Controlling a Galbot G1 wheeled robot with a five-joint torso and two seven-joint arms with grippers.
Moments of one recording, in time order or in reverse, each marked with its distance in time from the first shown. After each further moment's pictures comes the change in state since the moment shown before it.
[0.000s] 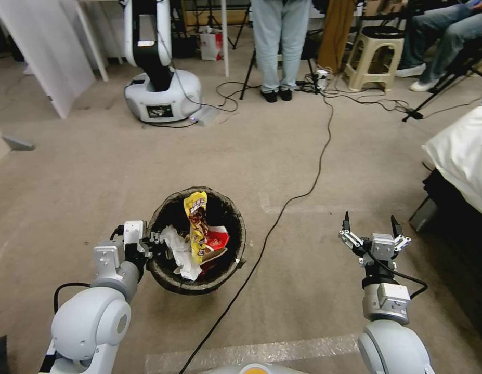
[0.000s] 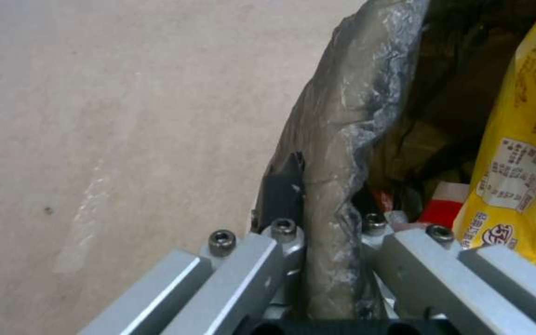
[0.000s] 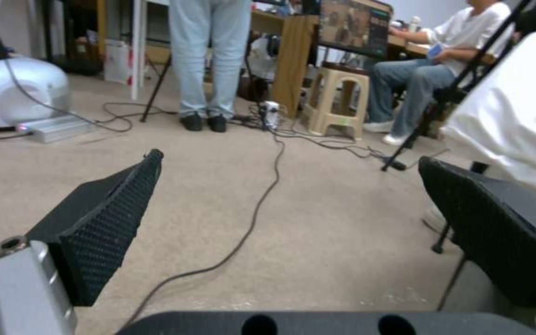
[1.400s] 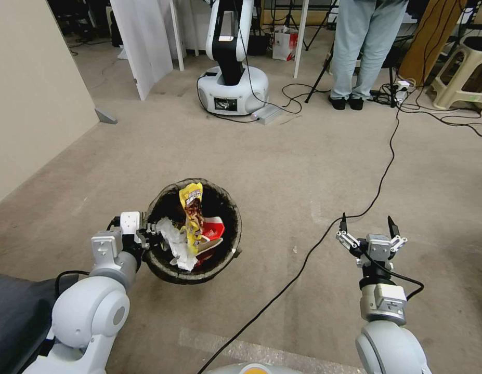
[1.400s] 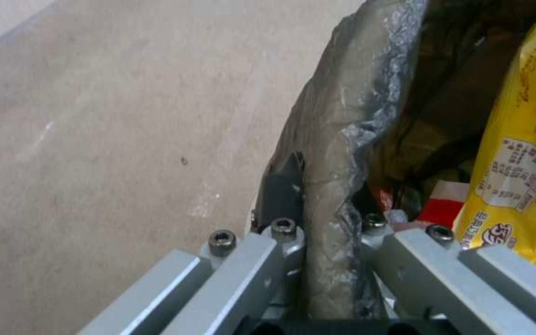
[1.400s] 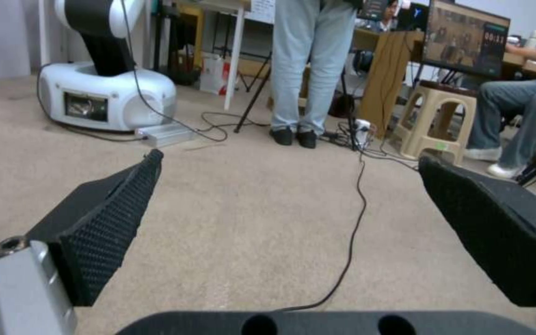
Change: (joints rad) left arm -0.078 0.130 0.041 0.058 -0.169 0.000 -0.164; right arm 0.000 0.000 -0.015 -0.006 -0.014 0.001 0.001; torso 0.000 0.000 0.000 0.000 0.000
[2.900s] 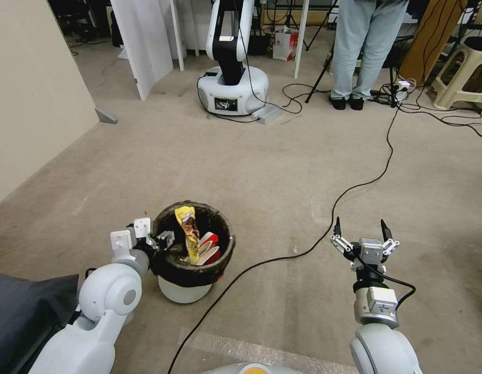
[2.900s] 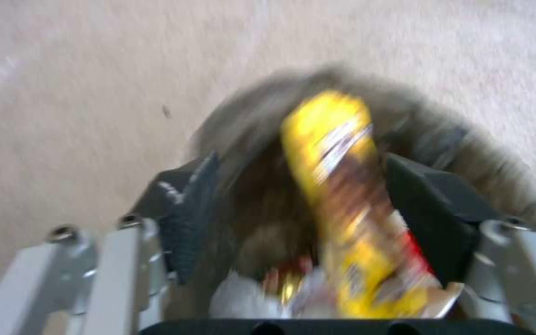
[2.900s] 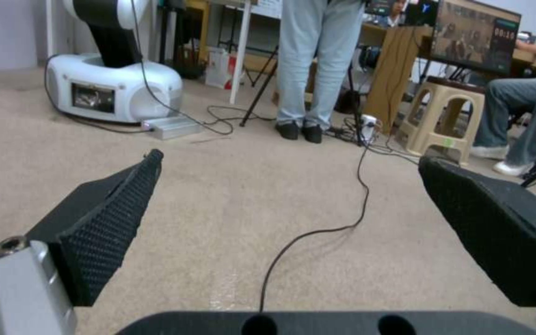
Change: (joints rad) left arm -0.086 0.079 0.090 0.102 -0.217 0.000 -0.184; right arm 0.000 0.009 -0.022 -0.026 -0.024 0.012 0.002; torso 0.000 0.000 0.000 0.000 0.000
